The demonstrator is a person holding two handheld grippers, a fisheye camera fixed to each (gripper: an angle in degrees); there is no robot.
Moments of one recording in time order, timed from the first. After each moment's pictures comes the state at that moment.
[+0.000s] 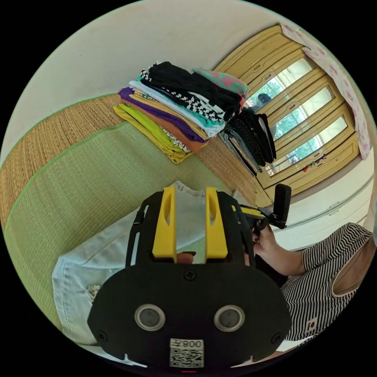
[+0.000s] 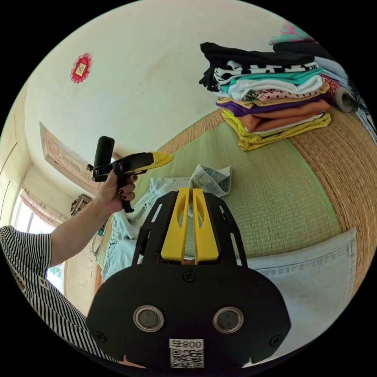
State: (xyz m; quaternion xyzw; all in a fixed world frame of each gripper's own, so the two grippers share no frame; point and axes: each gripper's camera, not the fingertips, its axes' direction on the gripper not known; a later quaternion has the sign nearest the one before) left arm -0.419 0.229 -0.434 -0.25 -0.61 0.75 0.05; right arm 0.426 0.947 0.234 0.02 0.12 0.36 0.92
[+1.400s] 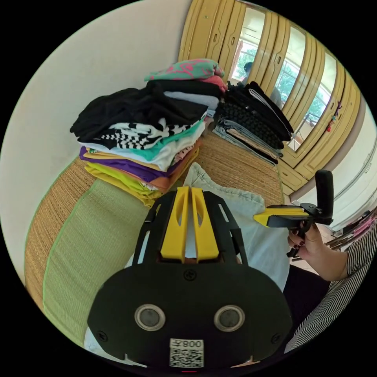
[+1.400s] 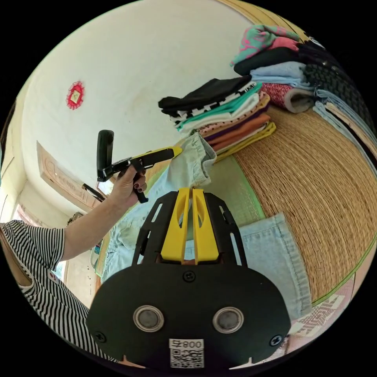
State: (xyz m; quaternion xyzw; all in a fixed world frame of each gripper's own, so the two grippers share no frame) left arm -0.629 0.132 -0.368 -0.23 -0.56 0.78 -0.15; right arm 0.513 1.008 0.075 0.07 0.17 0.39 0.90
